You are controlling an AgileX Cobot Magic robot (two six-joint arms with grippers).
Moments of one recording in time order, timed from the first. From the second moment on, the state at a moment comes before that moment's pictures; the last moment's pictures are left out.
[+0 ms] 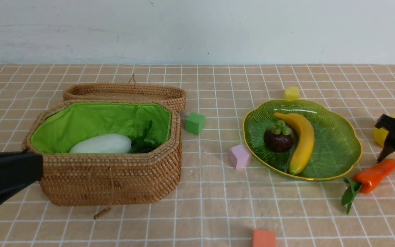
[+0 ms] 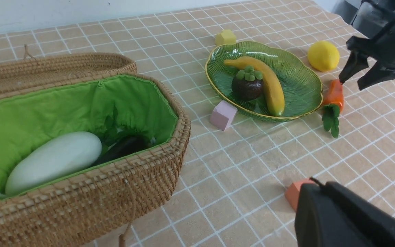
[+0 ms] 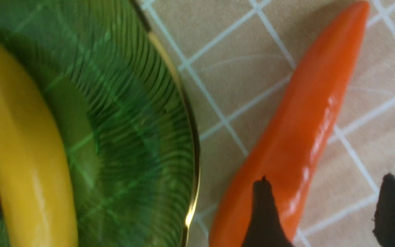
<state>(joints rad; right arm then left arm) -0.18 1.84 -1.28 0.23 0.78 0.30 -0.73 0.57 -0.80 0.15 0.66 -0.33</state>
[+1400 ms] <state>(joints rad) 0.71 2.02 -2.07 0.48 0.65 -0.76 -0.73 0.57 -0.80 0.38 0.77 -0.60</state>
